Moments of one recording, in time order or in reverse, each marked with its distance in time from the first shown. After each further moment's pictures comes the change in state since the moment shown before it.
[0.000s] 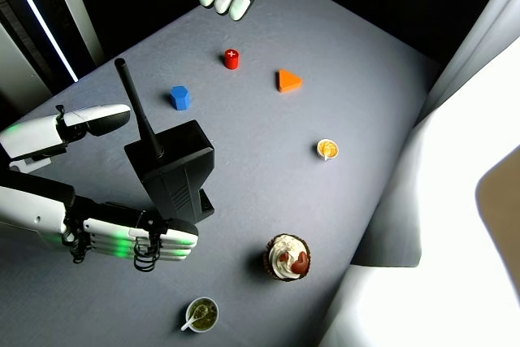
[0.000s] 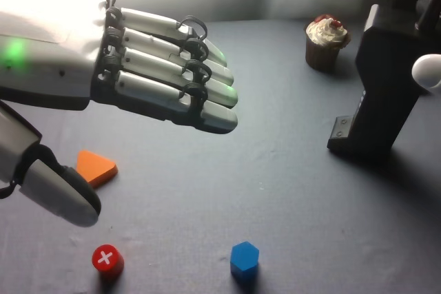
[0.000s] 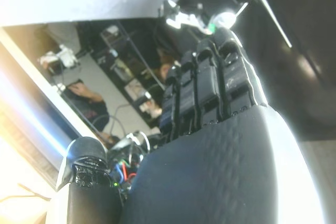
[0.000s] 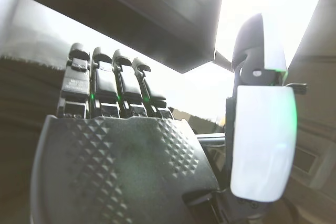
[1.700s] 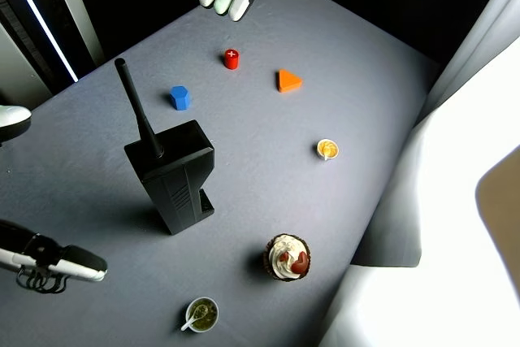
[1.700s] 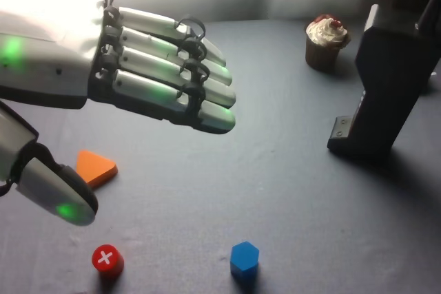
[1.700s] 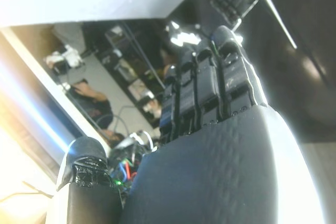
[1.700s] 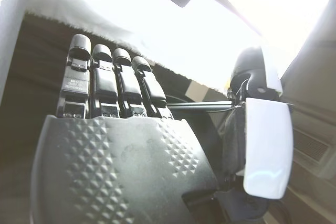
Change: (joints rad) left arm -0.006 0.000 0.006 0.002 -0.010 -0.010; right arm -0.266 0.145 -0.159 0.096 0.211 0.095
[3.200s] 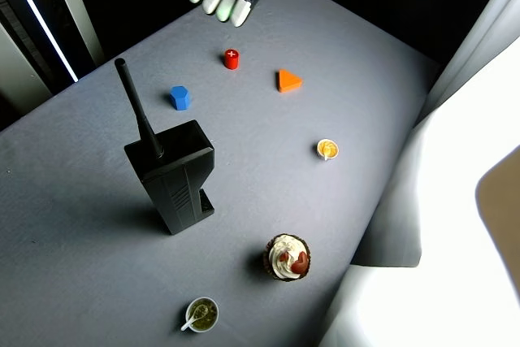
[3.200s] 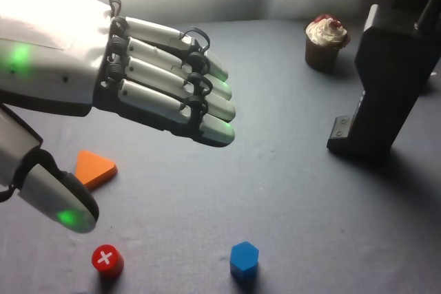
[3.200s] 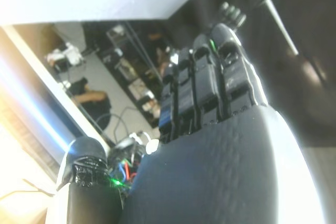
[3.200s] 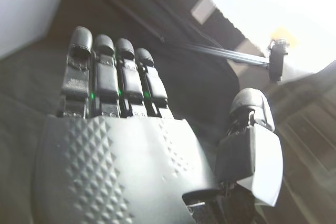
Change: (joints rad) left arm 0.002 -0.013 0.004 0.031 -0.005 -0.026; right arm -0.500 0.142 -0.235 0.373 0.338 0.097
